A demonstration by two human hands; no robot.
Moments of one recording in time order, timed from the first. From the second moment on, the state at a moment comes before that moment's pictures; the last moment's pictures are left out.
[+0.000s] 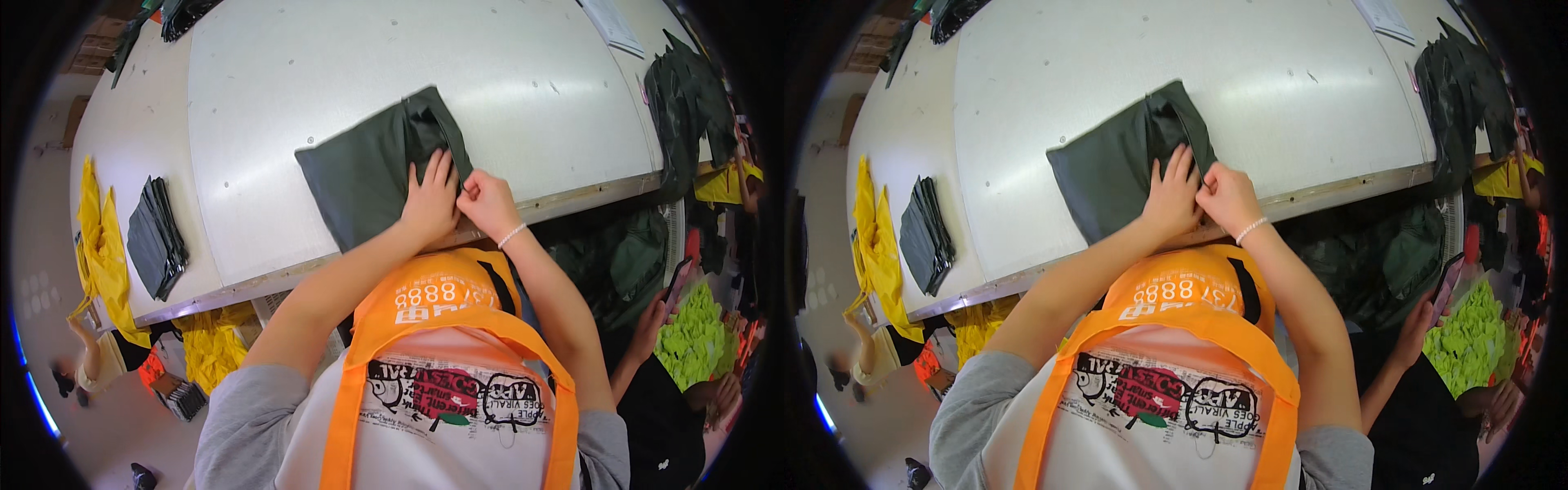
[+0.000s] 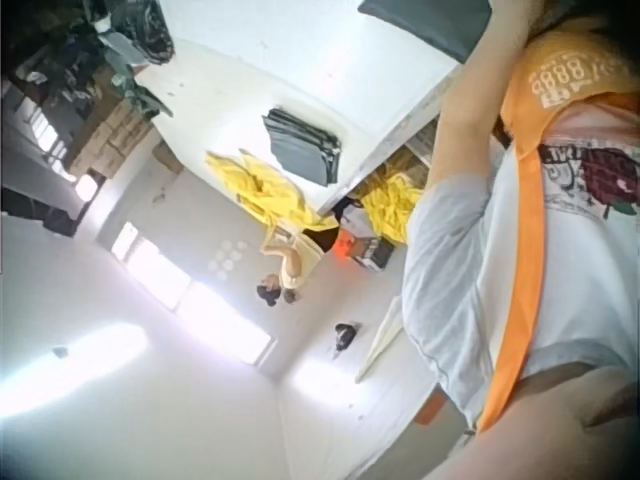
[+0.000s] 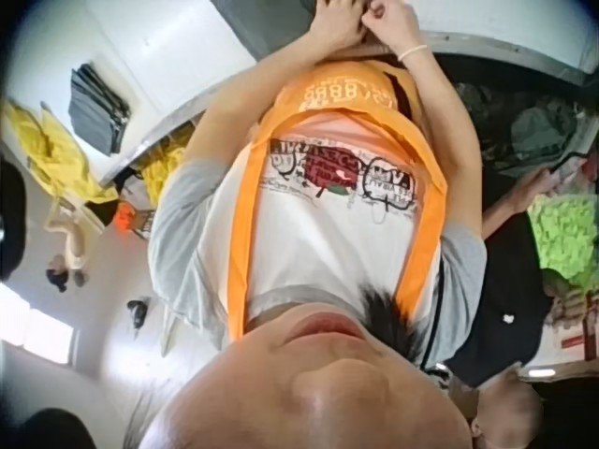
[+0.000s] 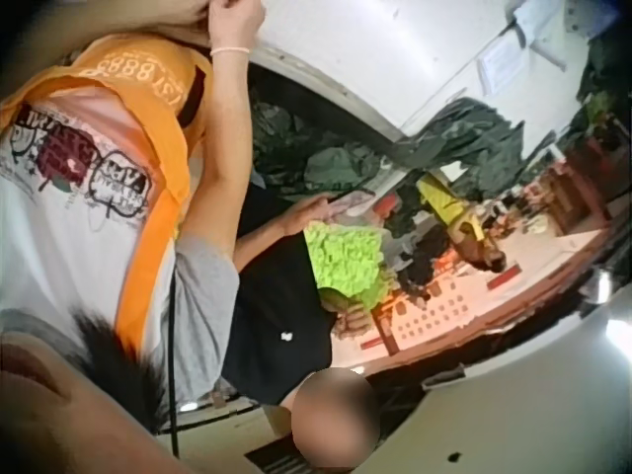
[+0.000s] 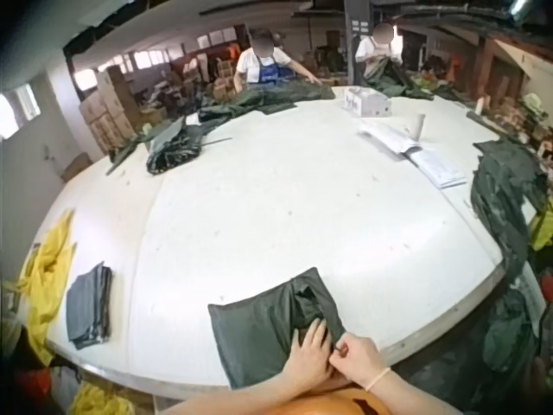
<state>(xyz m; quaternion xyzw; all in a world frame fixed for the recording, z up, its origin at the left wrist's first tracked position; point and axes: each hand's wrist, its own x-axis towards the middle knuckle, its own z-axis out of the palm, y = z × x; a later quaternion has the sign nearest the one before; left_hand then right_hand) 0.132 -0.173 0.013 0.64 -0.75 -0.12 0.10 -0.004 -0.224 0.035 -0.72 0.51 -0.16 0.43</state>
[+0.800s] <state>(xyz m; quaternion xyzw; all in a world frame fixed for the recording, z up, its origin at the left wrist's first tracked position) 0.205 -0.223 -0.005 0.65 -0.75 0.02 0.06 0.081 -0.292 0.027 -0.90 0.40 -0.15 0.11</state>
